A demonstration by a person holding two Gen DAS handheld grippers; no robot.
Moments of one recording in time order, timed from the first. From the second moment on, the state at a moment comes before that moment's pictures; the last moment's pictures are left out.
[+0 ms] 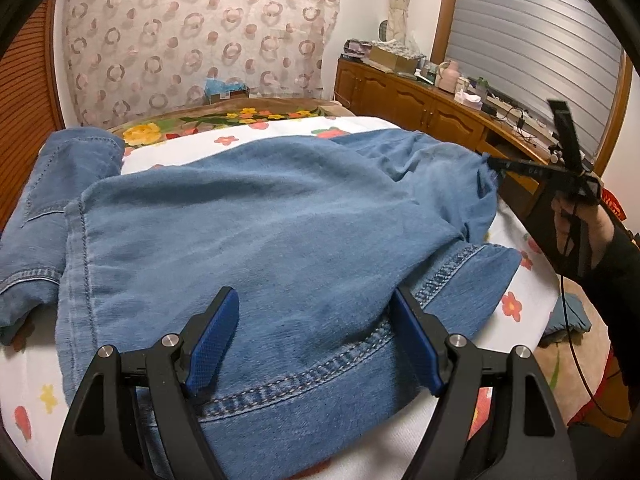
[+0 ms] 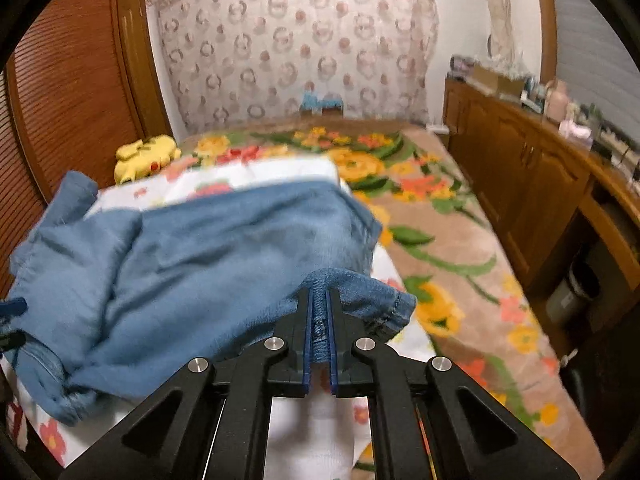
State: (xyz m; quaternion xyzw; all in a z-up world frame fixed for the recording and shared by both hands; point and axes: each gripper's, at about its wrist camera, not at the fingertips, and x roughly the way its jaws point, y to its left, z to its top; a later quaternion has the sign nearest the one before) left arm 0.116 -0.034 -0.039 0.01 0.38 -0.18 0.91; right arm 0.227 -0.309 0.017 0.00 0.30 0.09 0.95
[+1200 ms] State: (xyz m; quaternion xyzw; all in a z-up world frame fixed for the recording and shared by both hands) left arm 0.084 0.049 -0.013 -0.03 0.34 -0.11 0.94; right arm 0.231 -0.215 0.066 -0.07 0.24 0.39 0.89
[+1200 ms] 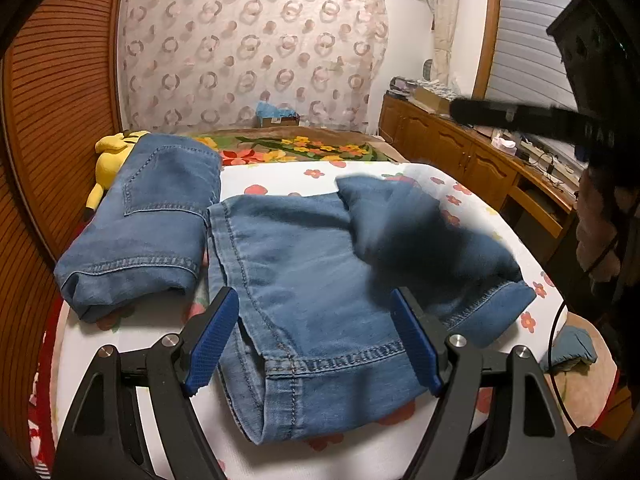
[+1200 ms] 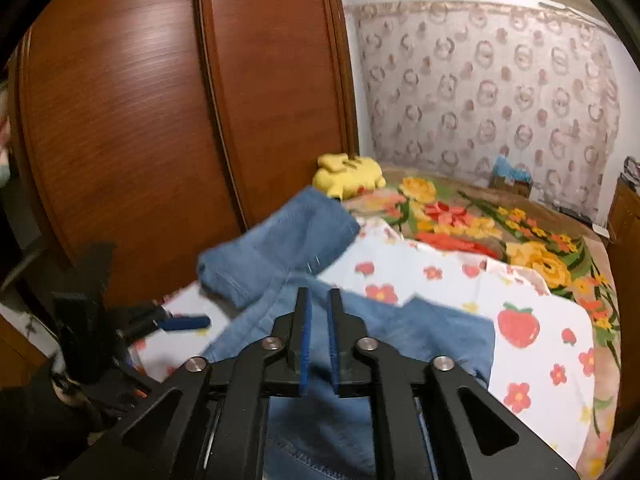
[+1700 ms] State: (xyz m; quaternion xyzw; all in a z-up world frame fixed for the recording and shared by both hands) left arm 0.101 0.012 -0.015 -0.01 0.34 -0.15 0.93; right arm 0.273 -0.329 0.018 -0.06 0.29 0.29 0.91
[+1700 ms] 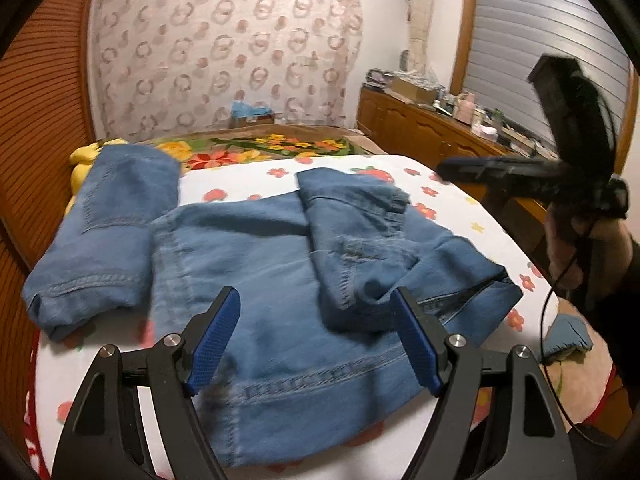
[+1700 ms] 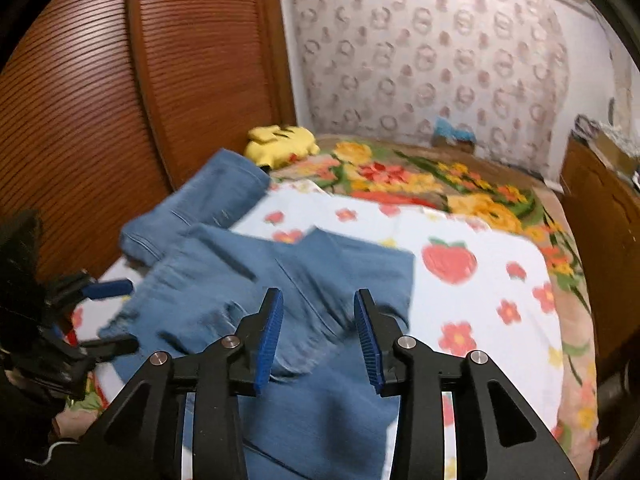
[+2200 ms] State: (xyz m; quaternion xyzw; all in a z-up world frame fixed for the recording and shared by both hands) left arm 0.161 -0.025 -0.035 0.03 0.41 -0.18 0.90; right arm 0.252 -0.286 -0.027 -0.10 0.33 0.25 0.90
